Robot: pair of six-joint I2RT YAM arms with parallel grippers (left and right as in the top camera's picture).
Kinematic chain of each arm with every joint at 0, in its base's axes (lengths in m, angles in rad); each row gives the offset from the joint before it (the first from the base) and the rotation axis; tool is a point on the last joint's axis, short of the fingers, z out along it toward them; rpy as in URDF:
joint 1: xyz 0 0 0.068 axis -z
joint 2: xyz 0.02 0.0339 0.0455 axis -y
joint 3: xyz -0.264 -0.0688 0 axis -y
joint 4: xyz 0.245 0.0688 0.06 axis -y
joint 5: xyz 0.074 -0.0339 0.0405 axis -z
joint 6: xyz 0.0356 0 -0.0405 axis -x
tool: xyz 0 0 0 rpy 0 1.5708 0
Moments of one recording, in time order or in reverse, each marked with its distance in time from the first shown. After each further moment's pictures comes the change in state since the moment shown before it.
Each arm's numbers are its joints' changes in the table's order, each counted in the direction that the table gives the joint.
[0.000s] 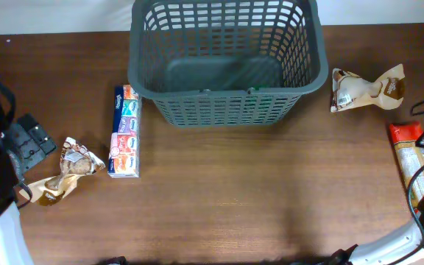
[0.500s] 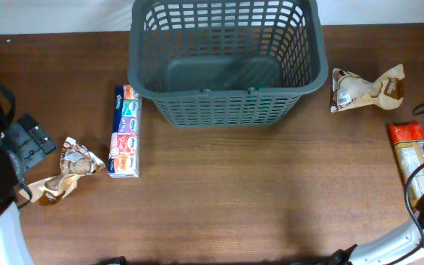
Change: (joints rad) left arm 0.000 0.000 0.000 0.000 0.000 0.000; right arm -0.014 0.000 0.105 -0.112 0.108 0.021
